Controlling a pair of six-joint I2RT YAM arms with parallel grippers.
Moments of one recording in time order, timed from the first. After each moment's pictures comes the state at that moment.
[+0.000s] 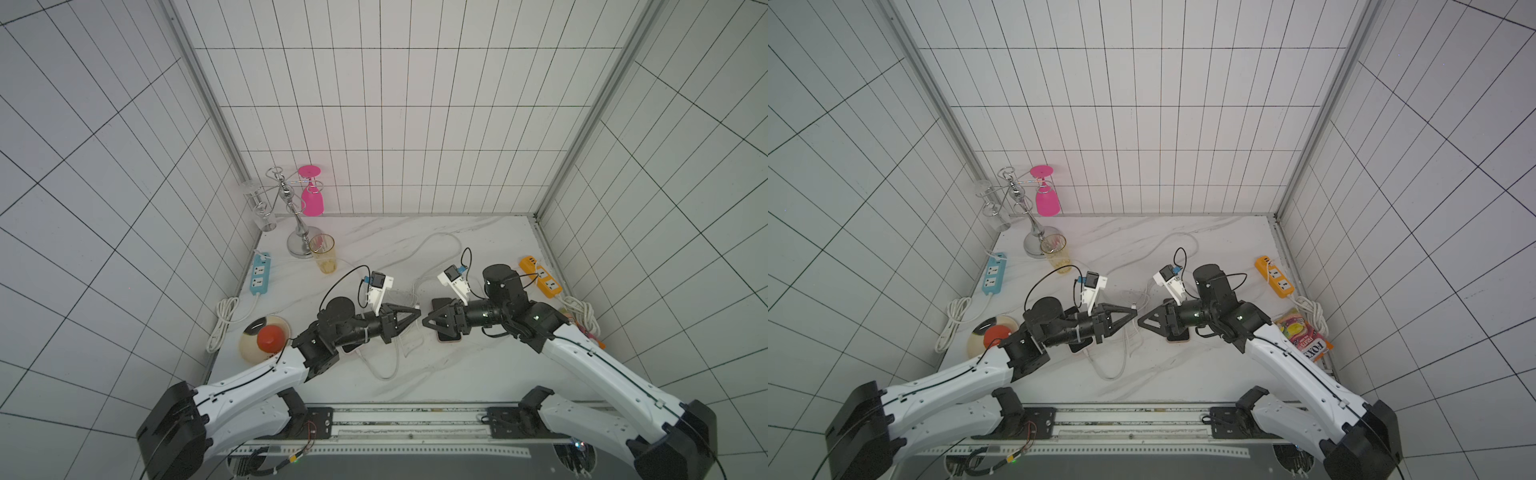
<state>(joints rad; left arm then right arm) -0.83 0.99 0.51 0.45 0.45 -0.75 0.73 1.03 0.83 -0.36 -0.82 0.40</state>
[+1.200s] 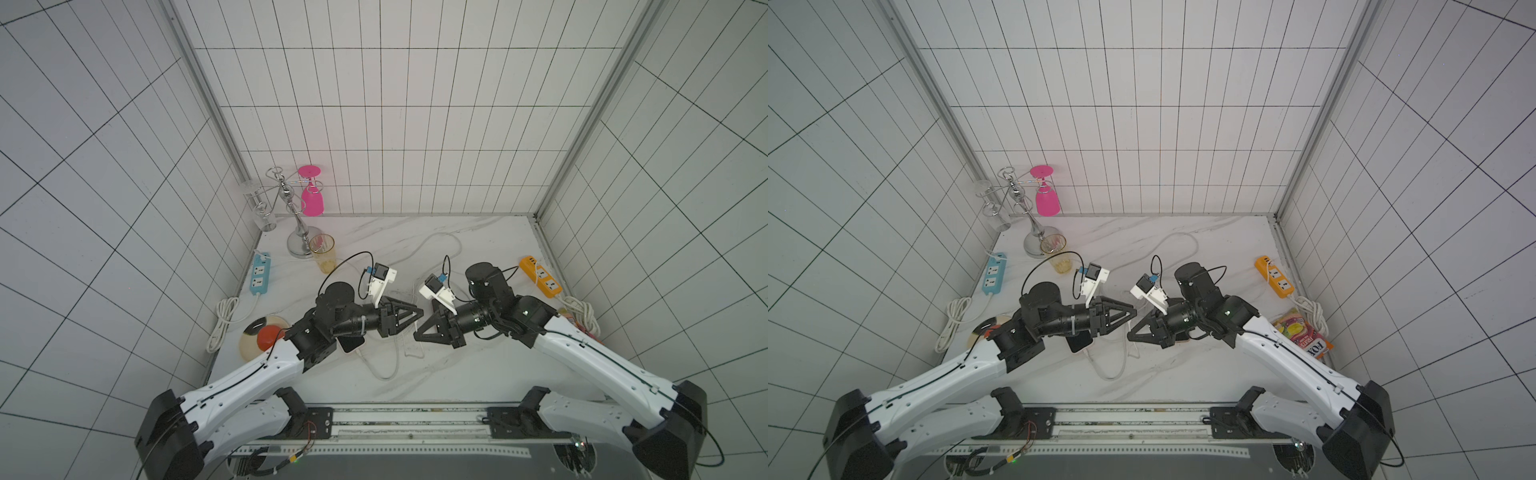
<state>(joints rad) -0.77 1.01 0.69 0.15 0.61 -0.71 0.85 1.11 0.95 -0.50 -0.95 0.20</state>
